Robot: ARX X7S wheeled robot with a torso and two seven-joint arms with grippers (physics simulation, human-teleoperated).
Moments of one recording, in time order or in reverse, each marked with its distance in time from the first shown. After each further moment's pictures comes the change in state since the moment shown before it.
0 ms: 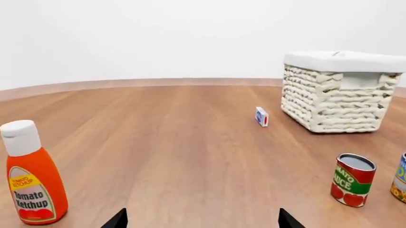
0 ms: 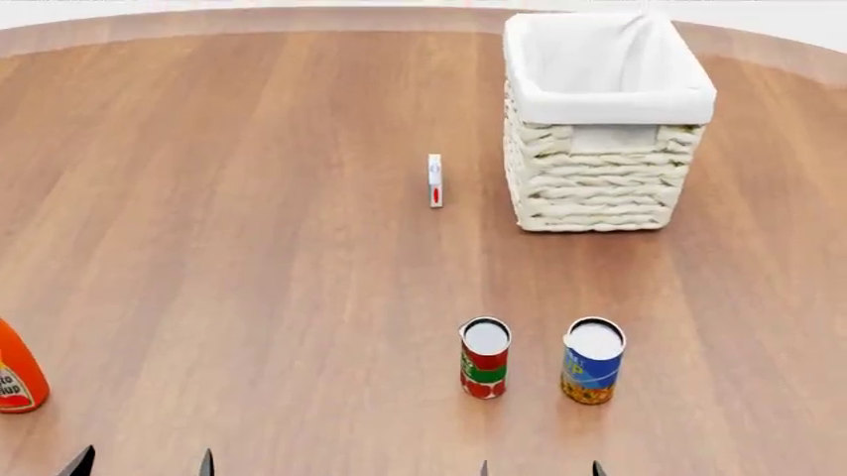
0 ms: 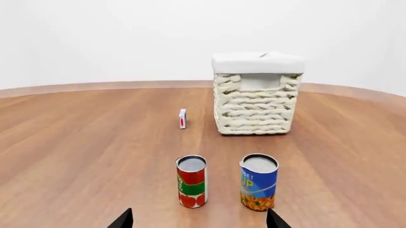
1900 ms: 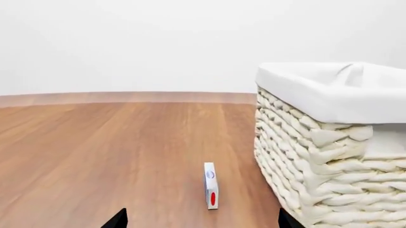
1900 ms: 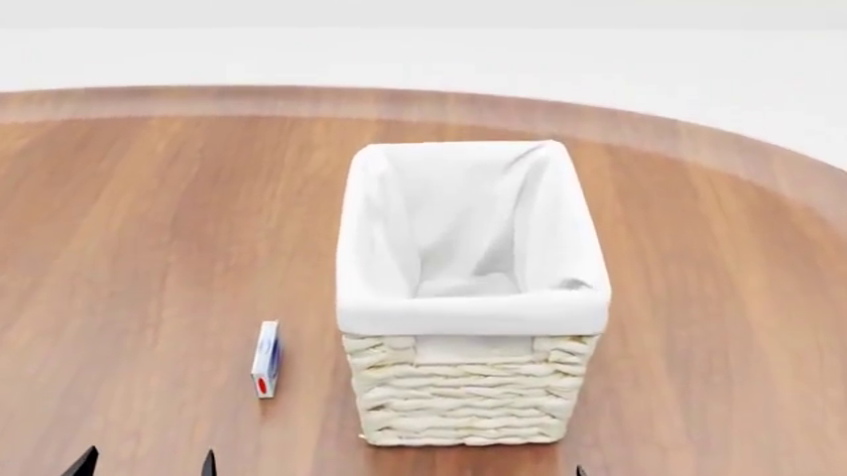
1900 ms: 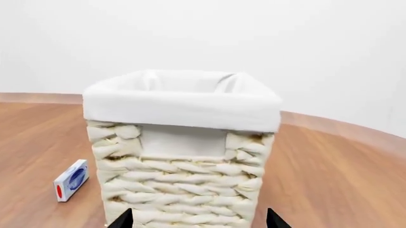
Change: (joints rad) left arm -0.013 -0.077 0.096 -0.016 -0.087 0.024 -0.084; right arm -0.010 0.082 -0.131 0.019 0.011 -0.083 0.096
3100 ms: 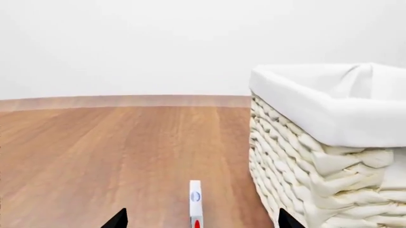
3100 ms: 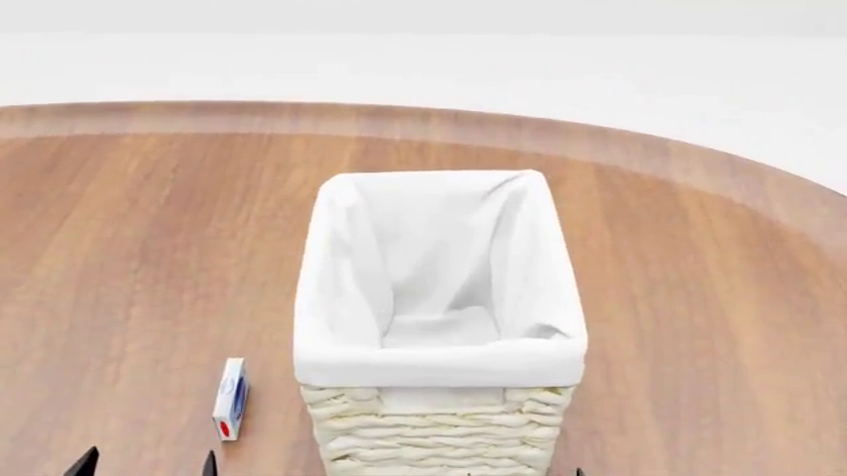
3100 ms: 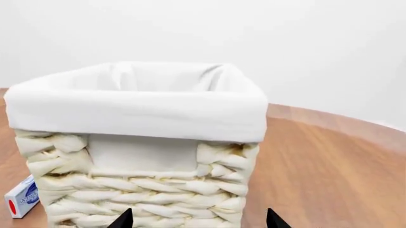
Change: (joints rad) left arm -0.012 -0.026 0.040 -0.021 -0.018 0.020 -0.038; right arm 0.020 0.023 -0.034 0.014 0.041 0.032 0.035
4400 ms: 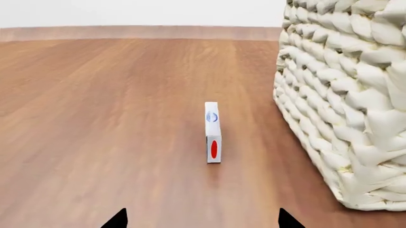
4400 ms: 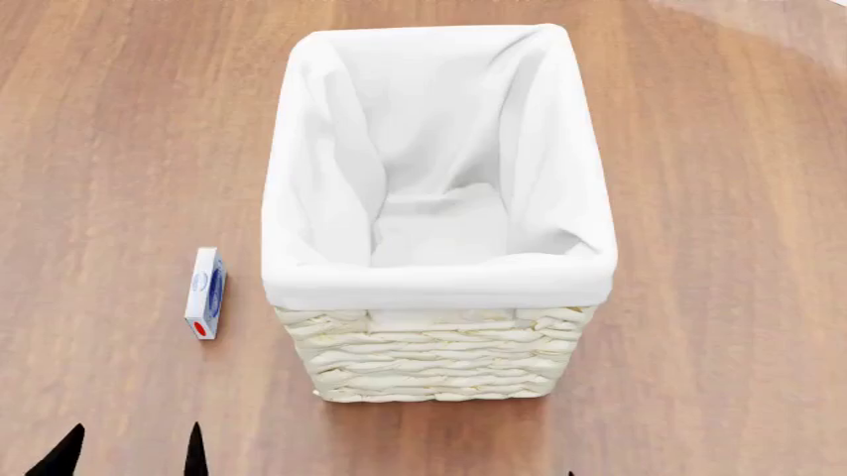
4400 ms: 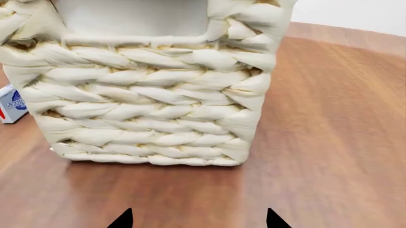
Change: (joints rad) left arm -0.075 -0.012 0.008 -0.082 -0.031 0.041 -0.037; right arm 0.014 0.019 -0.043 0.034 0.016 -0.022 0.021
